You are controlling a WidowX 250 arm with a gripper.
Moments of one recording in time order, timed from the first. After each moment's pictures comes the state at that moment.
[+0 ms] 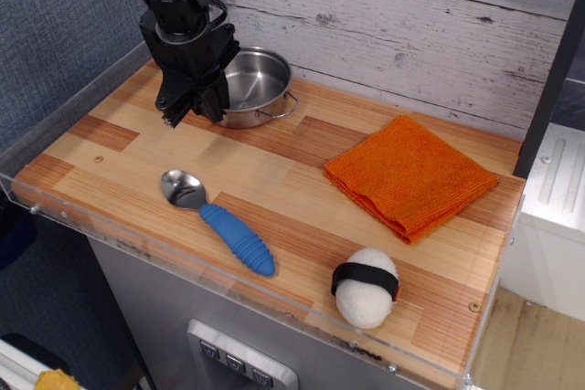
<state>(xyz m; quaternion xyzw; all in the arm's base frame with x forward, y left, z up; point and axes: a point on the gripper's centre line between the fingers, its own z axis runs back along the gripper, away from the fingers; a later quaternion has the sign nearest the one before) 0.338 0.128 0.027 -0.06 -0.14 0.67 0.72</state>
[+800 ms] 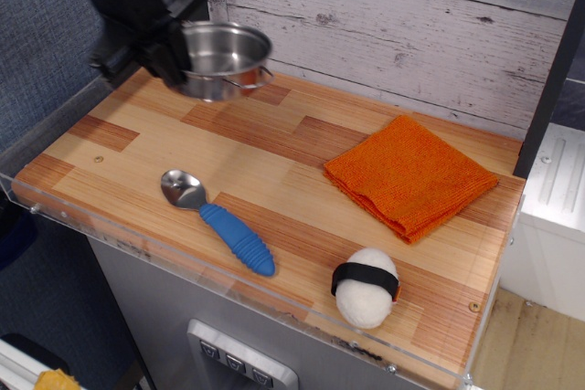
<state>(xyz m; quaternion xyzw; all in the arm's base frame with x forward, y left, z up) 0.283 0.129 0.114 -0.10 -0.16 0.64 0.74</state>
